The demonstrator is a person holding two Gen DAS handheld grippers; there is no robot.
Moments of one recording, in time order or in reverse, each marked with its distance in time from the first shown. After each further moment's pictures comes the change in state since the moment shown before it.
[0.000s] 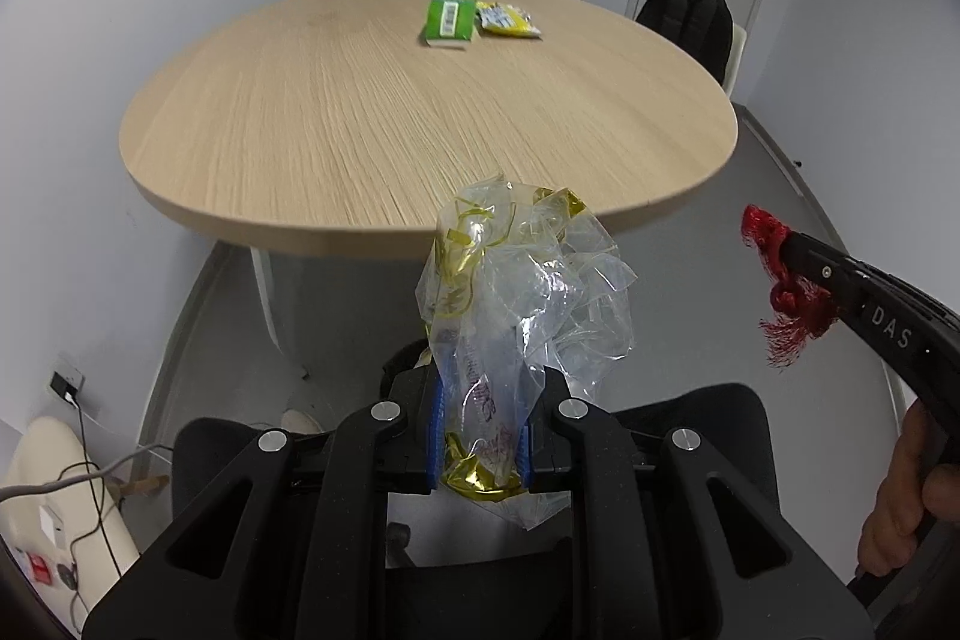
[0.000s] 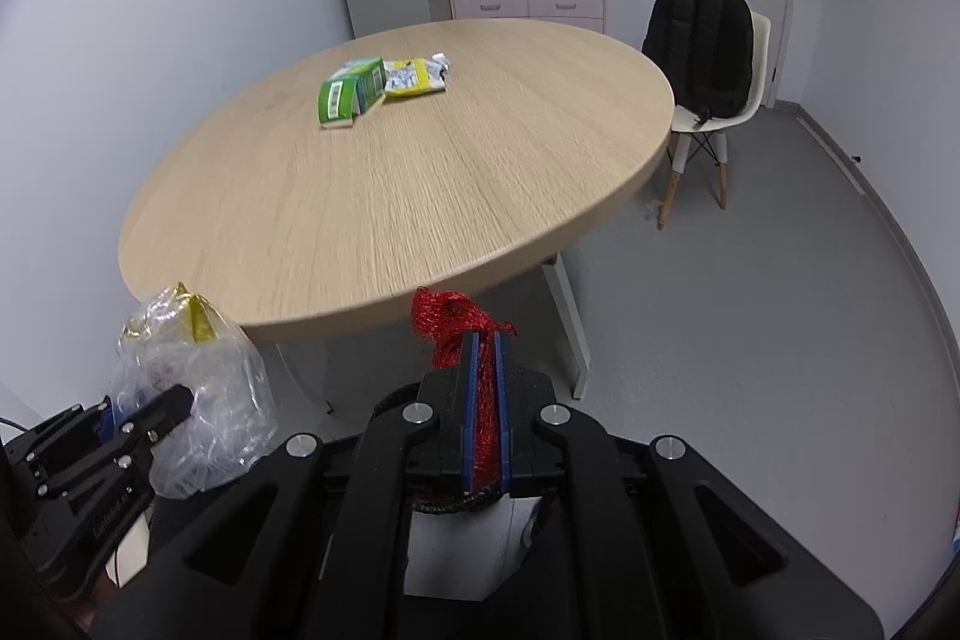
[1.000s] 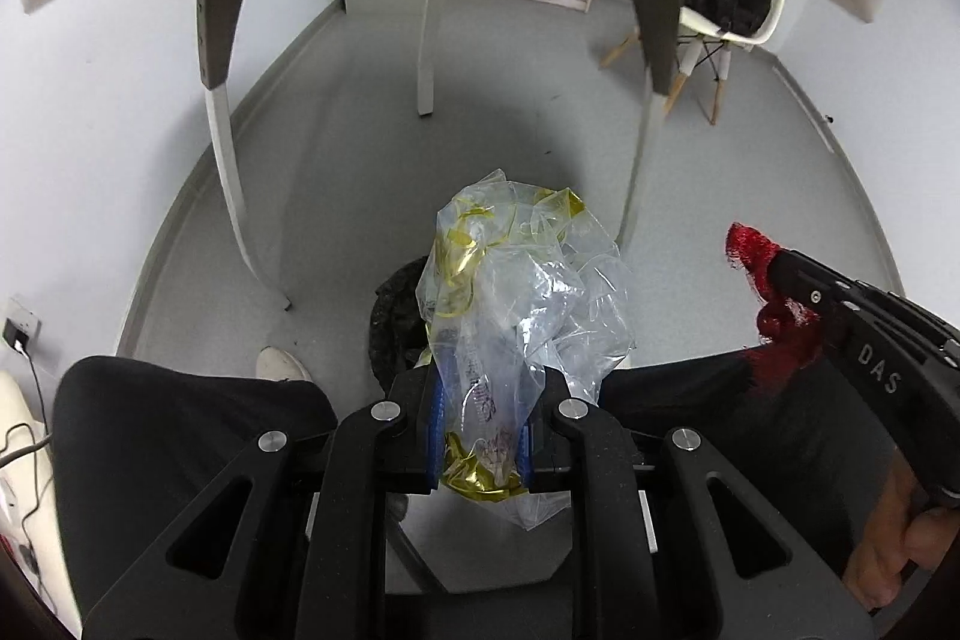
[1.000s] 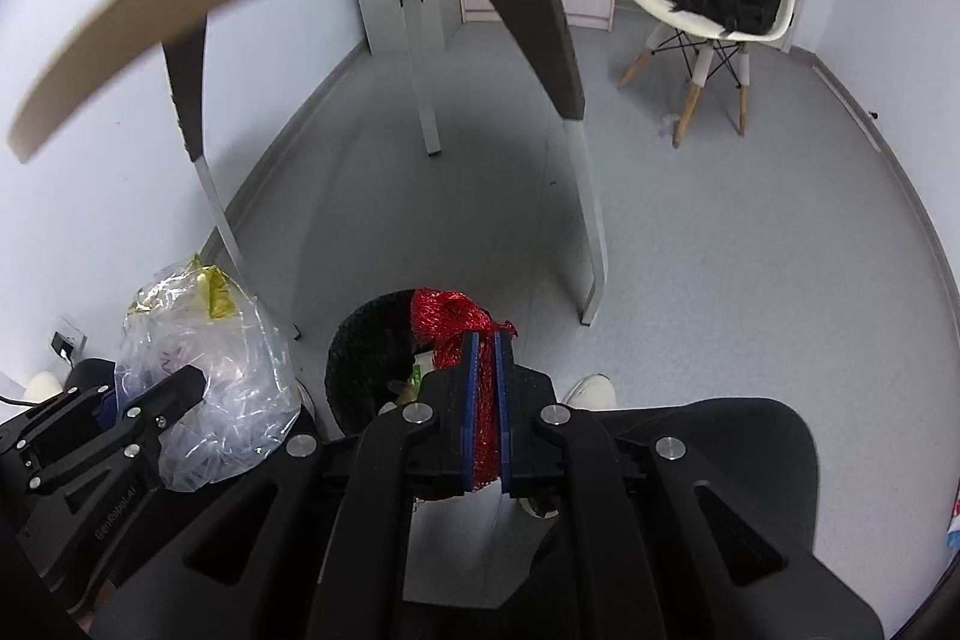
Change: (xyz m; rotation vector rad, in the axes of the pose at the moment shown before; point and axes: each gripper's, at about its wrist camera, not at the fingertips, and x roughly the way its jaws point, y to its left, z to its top) left arm 0.172 0.030 -0.058 -0.038 0.170 0.017; right arm 0.160 0.016 -0.089 -0.028 0.187 -0.016
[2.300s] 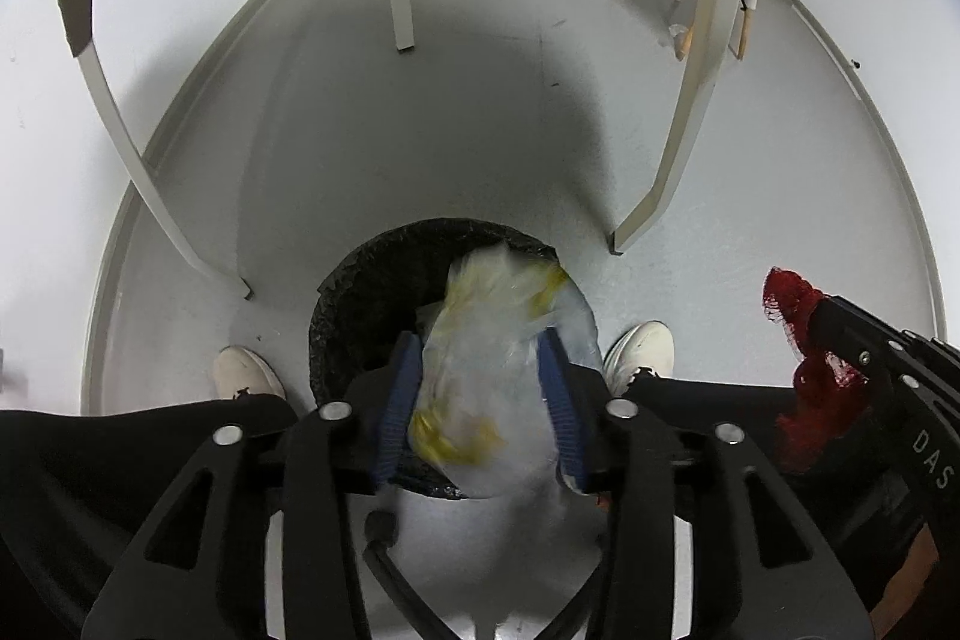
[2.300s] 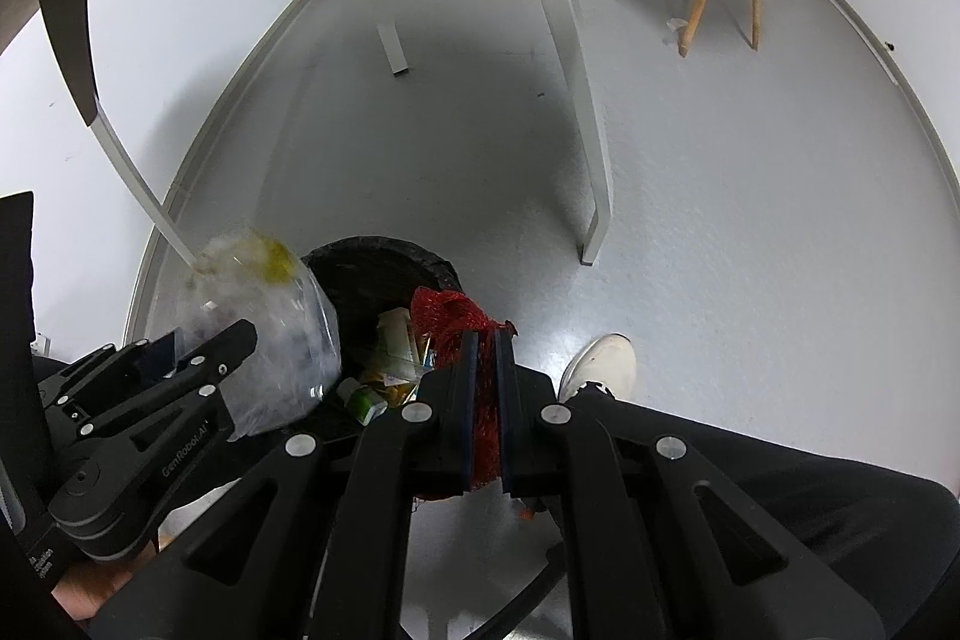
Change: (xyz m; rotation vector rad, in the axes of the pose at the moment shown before) left arm 0.144 -0.033 0.020 0.050 0.142 0.038; right arm 0.142 -0.049 -0.004 0.068 0.186 0.000
